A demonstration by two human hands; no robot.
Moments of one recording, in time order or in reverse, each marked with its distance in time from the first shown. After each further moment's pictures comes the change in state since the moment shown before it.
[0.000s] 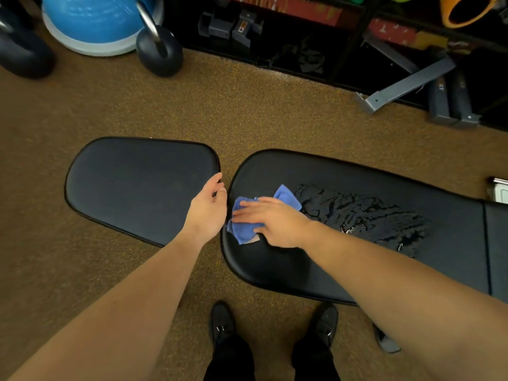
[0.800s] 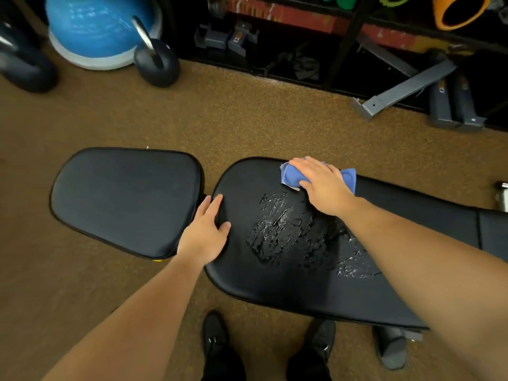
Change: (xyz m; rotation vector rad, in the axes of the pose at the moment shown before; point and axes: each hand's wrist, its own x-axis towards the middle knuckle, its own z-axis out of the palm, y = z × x) left_hand -0.016 -0.002 0.038 0.485 -0.086 0.004; right_hand -0.056 0.097 -0.093 -0.182 0.216 0.504
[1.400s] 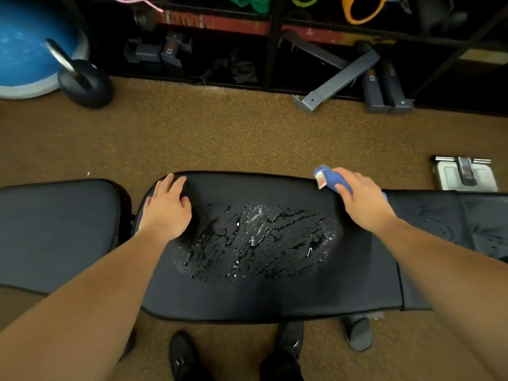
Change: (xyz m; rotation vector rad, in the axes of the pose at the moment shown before) left_hand 0.052 0.112 0.025 0.306 0.093 0.140; right_hand -0.139 0.182 -0.063 0.022 0.202 0.375
